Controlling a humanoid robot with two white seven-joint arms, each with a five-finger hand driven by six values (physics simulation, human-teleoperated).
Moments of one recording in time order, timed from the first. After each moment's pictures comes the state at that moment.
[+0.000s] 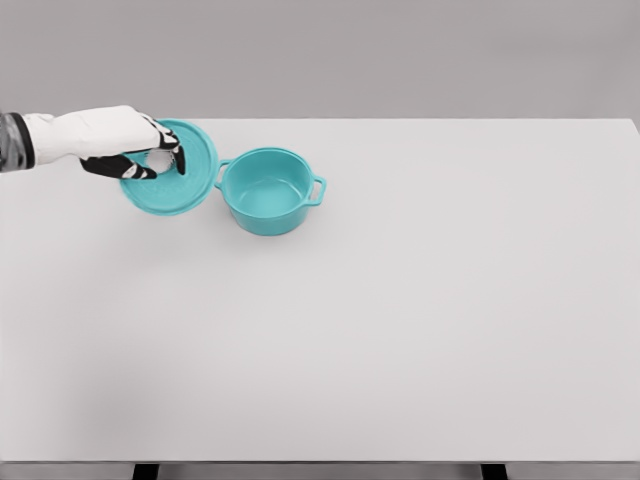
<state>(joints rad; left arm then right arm) -0.85 0.78 -0.68 -1.26 -0.30 -0.61 -0.61 0.01 0.00 -0.30 0.05 0.25 -0.01 0.09</state>
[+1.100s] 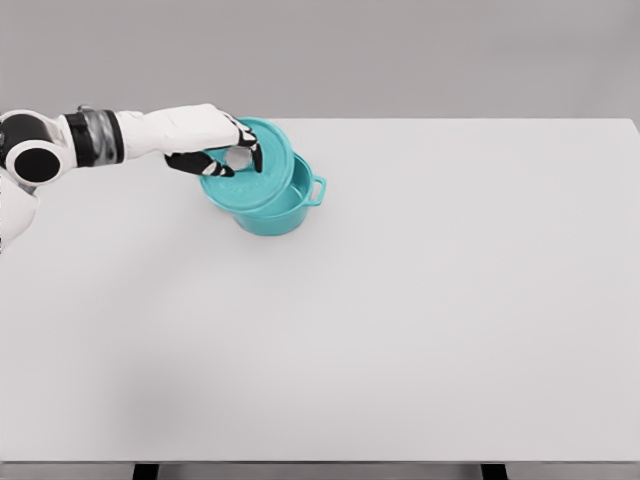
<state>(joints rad) -0.89 0.55 -0.68 -1.17 -0.34 -0.61 -0.61 0.01 0.00 -0.30 0.05 0.25 -0.01 0.09</state>
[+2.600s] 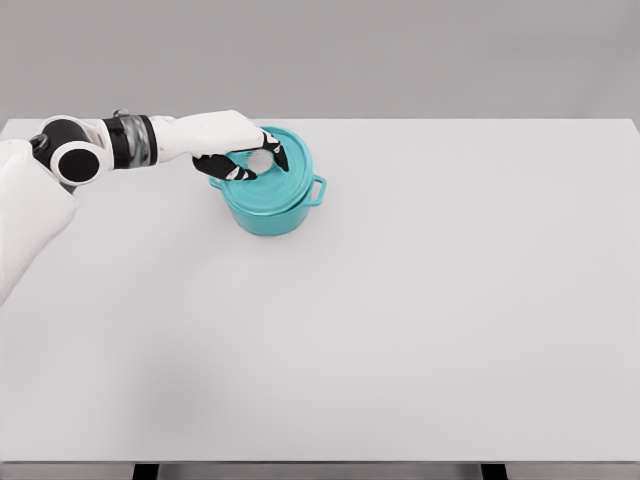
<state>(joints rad) -0.90 0.44 -0.68 -1.05 -0.39 -0.61 -0.60 0.01 0.00 -0.30 0.05 0.25 -0.01 0.09</state>
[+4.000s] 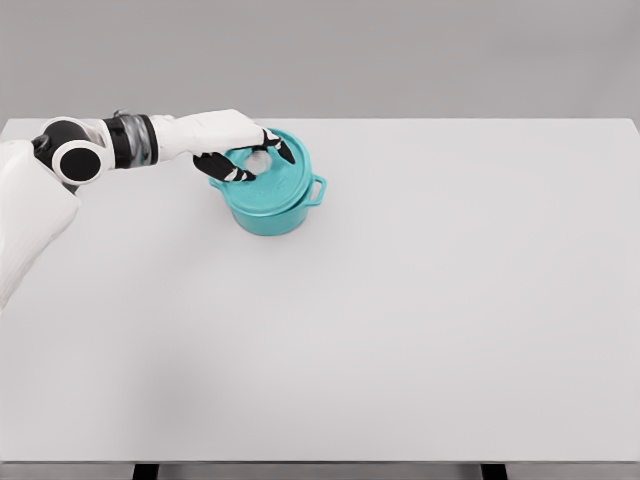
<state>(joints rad) -0.90 0.43 -0.68 -1.03 -0.37 -0.60 -0.60 0.01 0.00 -0.30 0.05 0.25 -0.01 0.09</state>
